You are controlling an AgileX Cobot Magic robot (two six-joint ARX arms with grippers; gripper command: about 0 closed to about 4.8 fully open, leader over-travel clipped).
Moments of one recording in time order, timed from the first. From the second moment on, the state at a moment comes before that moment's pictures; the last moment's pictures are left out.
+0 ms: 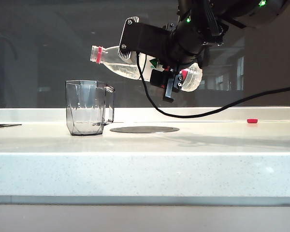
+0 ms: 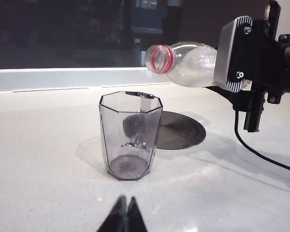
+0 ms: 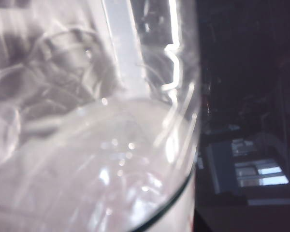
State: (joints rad) left arm -0.49 0.00 0.01 0.08 -0.03 -0.04; right arm 0.65 1.69 0.95 0.61 0.40 -1.27
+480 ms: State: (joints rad) left arm -0.49 0.00 0.01 0.08 -0.03 -0.04; right arm 0.65 1.70 0.97 0.61 0.39 -1.32
